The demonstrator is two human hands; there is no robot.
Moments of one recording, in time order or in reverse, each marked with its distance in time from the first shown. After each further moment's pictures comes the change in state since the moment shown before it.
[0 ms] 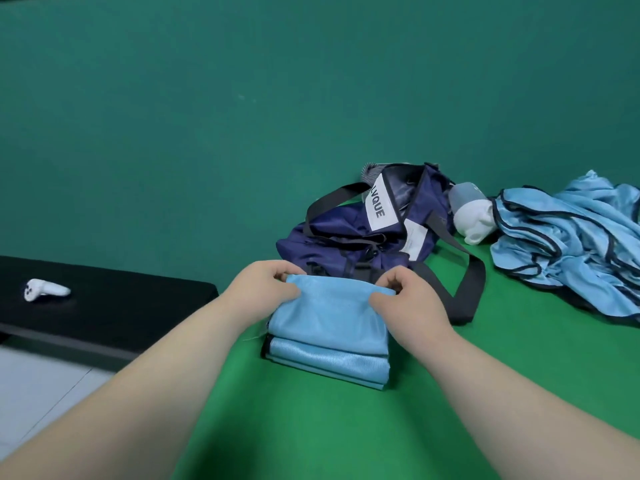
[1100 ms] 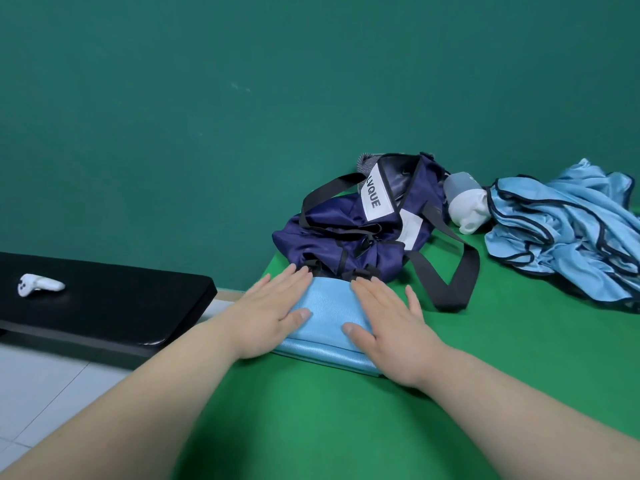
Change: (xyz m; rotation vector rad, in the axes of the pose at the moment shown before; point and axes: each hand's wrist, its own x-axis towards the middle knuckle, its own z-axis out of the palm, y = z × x) left_hand -0.018 -0.037 0.016 0.736 -0.311 0.380; right_hand -0.021 0.032 0.009 -0.704 -0.318 -0.418
